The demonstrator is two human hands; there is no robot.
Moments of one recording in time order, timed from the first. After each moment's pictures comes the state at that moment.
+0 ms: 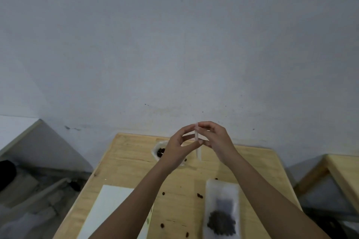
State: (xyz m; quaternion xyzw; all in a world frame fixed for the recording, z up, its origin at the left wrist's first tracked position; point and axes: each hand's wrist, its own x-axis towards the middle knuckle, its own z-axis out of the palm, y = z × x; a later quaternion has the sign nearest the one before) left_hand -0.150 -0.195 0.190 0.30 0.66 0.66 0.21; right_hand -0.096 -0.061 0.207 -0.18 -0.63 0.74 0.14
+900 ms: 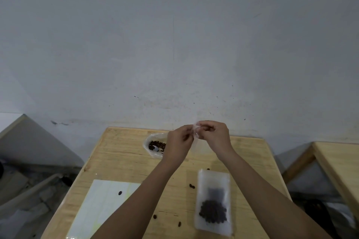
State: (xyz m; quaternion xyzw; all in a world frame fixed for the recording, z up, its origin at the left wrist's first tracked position) left_hand -0.137 -0.165 0.170 0.29 0.75 0.59 0.07; right_hand -0.081 -0.052 0.193 -0.25 -0.72 0.61 0.23
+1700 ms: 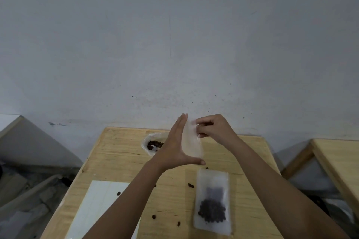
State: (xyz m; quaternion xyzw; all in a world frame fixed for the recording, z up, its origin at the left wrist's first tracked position) left_hand -0.145 -0.186 0.166 0.43 0.78 0.43 0.16; right_hand -0.079 -0.031 0.221 -0.21 -0.77 0.59 0.09
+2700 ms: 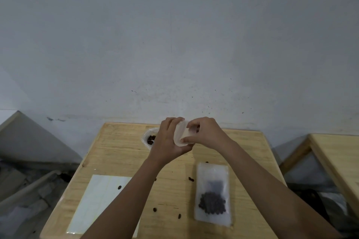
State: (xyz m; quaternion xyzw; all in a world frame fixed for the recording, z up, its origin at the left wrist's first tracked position) left_hand -0.156 -0.195 0.143 0.41 0.80 0.43 -0.07; right_hand -0.082 -0.061 0.208 -0.17 -0.92 0.36 0.02
